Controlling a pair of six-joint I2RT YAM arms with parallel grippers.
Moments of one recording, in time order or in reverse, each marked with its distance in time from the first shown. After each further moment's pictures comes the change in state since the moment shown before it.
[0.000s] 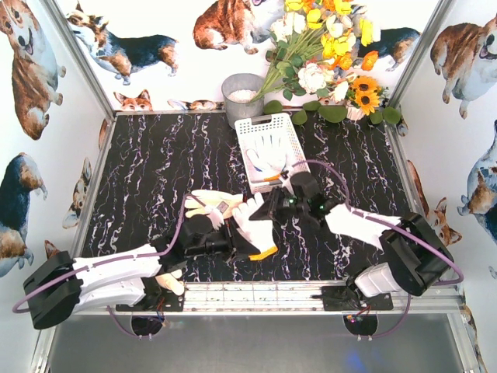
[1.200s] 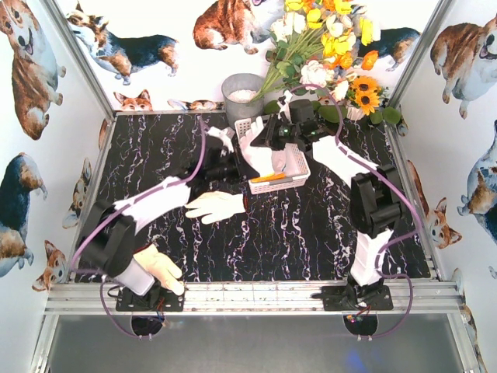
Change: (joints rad) left arm 0.419 0.509 0.674 -0.222 0.042 0.612; right arm -0.225 0.493 0.908 -0.354 0.017 -0.466
